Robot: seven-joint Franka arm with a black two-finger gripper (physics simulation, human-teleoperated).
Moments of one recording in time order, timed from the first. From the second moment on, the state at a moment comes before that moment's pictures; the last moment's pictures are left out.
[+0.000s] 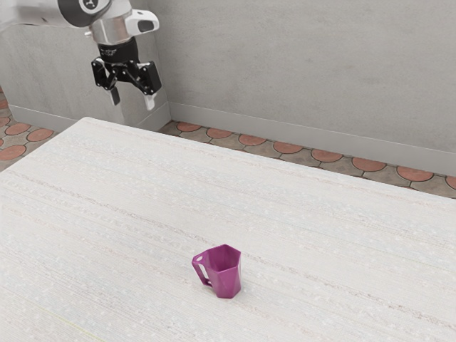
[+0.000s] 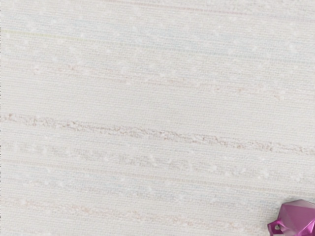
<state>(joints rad) 0.00 0.15 0.05 -1.38 0.01 1.56 -0.06</state>
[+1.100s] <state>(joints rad) -0.01 -0.13 -0.04 -2.23 -0.01 2.10 0.49</state>
